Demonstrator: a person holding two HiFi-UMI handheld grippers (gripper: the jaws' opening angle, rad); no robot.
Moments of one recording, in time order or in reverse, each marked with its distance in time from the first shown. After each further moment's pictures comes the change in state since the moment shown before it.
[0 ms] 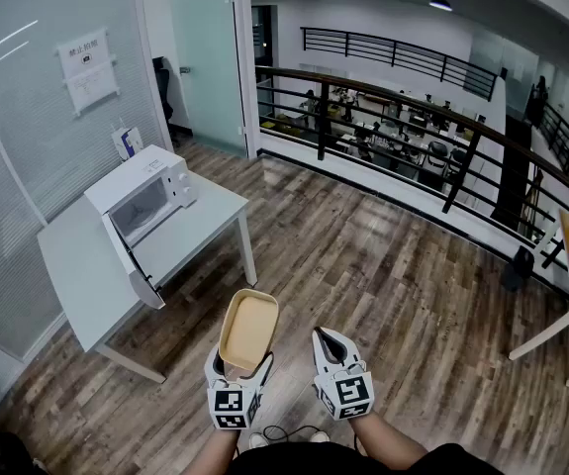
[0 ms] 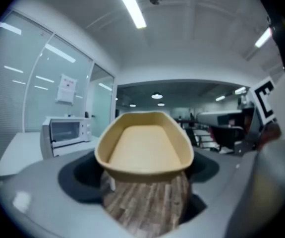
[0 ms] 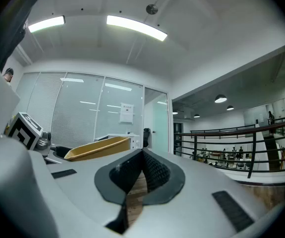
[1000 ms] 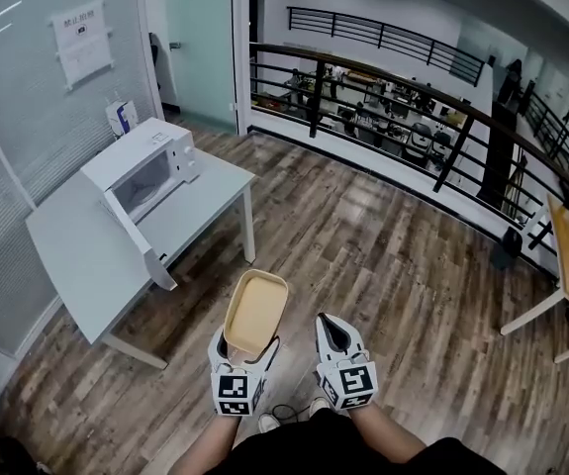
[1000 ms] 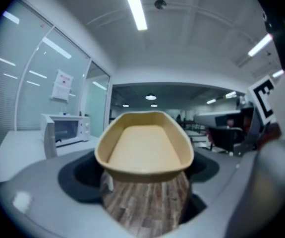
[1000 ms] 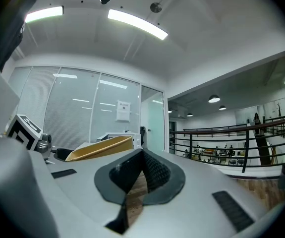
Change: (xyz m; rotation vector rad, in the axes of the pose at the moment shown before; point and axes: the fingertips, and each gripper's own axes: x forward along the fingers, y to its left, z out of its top) left arm -0.031 0.070 -0.010 0.014 -0.018 -0.111; right arm 0.022 0.088 -0.004 0.013 0.013 -0.091
